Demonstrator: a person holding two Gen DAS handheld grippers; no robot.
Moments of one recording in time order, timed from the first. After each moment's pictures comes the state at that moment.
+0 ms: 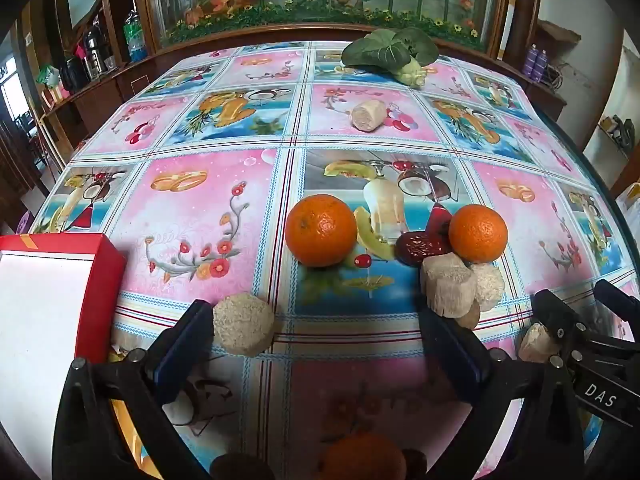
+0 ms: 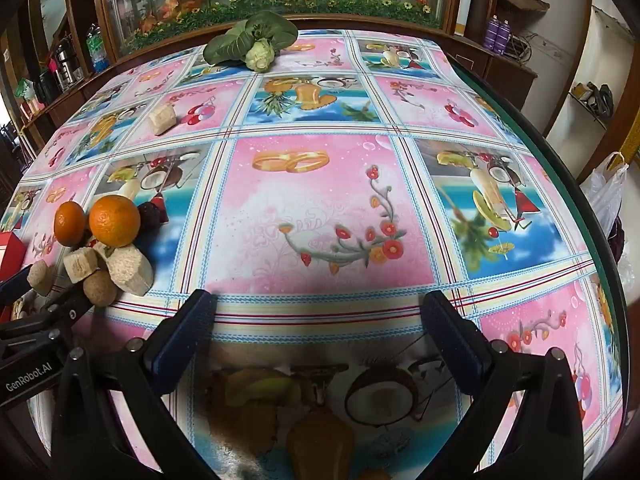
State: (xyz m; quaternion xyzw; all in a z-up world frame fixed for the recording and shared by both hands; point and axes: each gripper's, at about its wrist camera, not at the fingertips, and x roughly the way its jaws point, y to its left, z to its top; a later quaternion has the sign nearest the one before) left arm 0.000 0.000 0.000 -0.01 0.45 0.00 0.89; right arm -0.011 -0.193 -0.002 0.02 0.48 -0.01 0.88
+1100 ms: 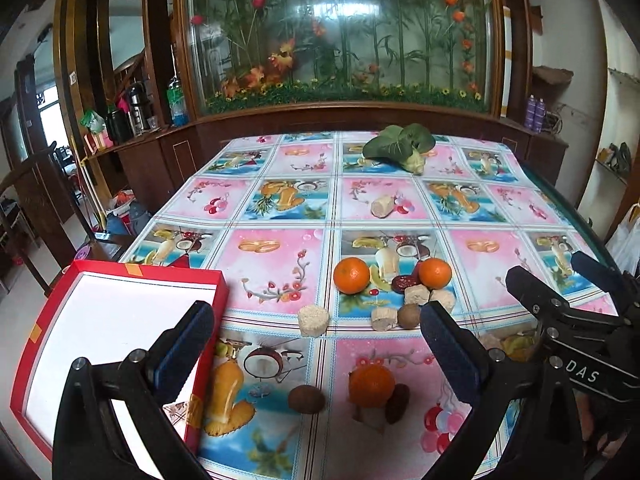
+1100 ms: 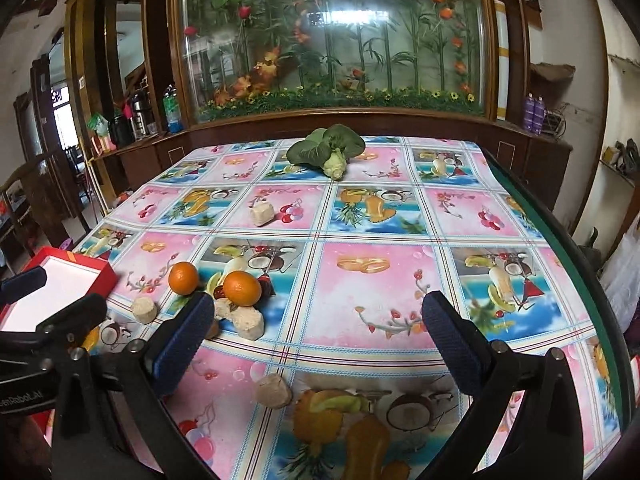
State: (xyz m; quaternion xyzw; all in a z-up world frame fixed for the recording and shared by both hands) left arm -0.082 0.007 0.080 0.02 0.33 0.05 0.94; right arm -0.058 -0.183 0.062 0.03 0.32 0.10 0.94
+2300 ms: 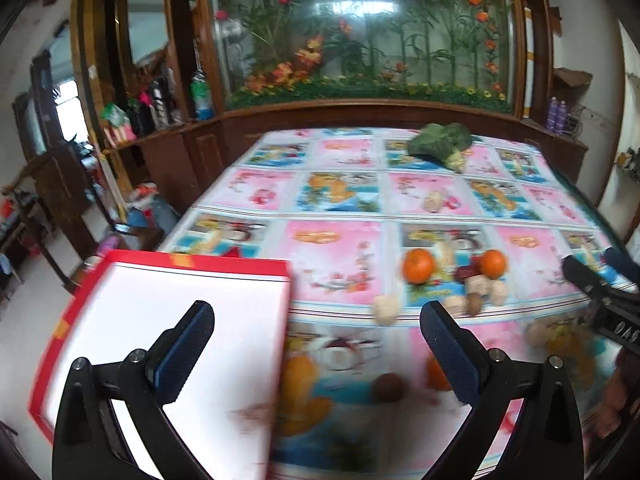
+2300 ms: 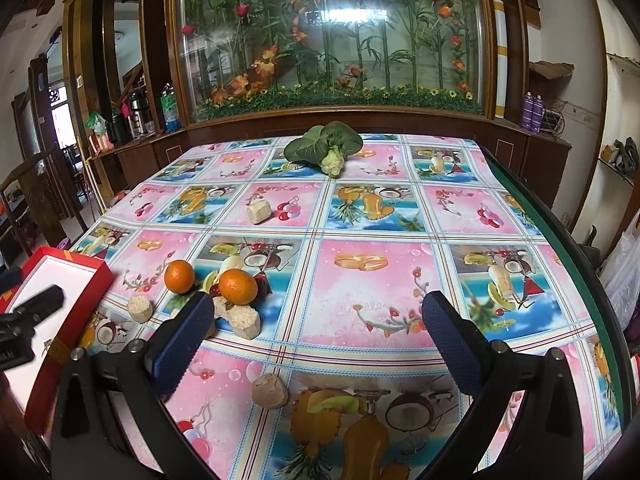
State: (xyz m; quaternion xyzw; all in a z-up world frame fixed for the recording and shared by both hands) left arm -0.094 0.063 0.078 0.03 0.33 0.09 0.94; right arm -0.056 -0.181 0.062 0.03 0.32 0.09 0.94
